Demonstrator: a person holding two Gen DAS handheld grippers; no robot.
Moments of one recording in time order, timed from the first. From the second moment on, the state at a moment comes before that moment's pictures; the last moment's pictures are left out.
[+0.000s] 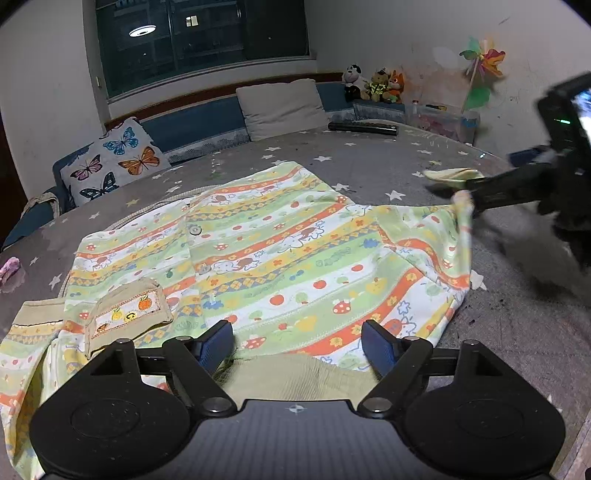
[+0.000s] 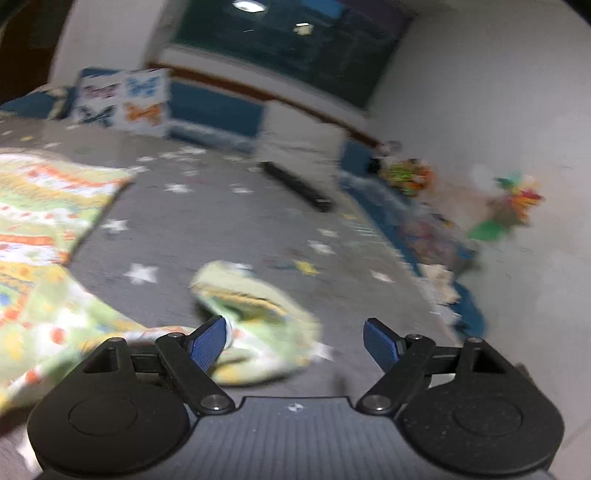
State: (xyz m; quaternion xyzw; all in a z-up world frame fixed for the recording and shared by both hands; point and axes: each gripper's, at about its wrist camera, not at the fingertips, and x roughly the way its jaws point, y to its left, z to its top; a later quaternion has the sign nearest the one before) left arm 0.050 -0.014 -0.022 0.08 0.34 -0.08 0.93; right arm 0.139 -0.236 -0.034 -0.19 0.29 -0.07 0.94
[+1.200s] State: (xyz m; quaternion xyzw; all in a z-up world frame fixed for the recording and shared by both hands) left arm 0.047 -0.015 -0.026 0.07 0.33 -0.09 0.94; right arm 0.214 -0.232 -0.027 0.00 0.34 0.05 0.94
